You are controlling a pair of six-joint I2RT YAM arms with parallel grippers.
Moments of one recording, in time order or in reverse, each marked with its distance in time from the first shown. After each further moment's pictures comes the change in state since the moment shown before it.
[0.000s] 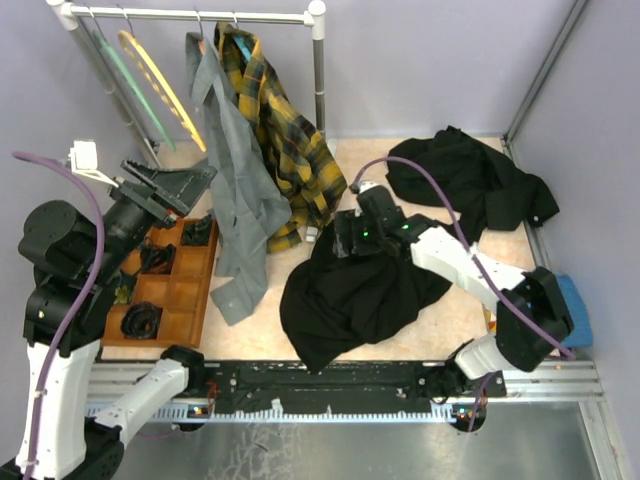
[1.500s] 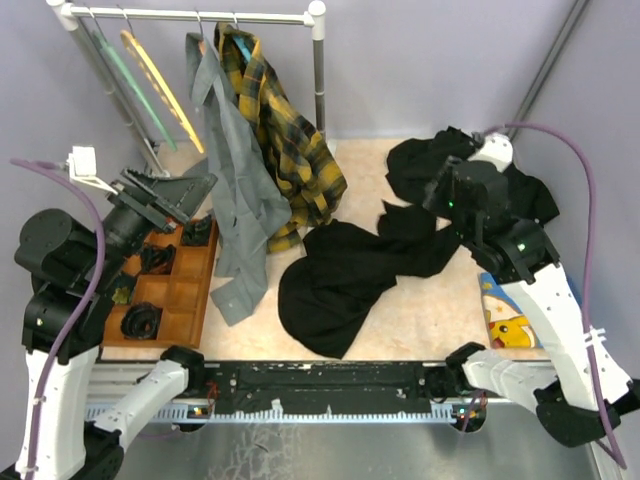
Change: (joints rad) left arm 0.000 -0.016 0.000 0.021 0.026 0.045; right arm -0.079 -0.373 0.388 -0.306 0.432 0.106
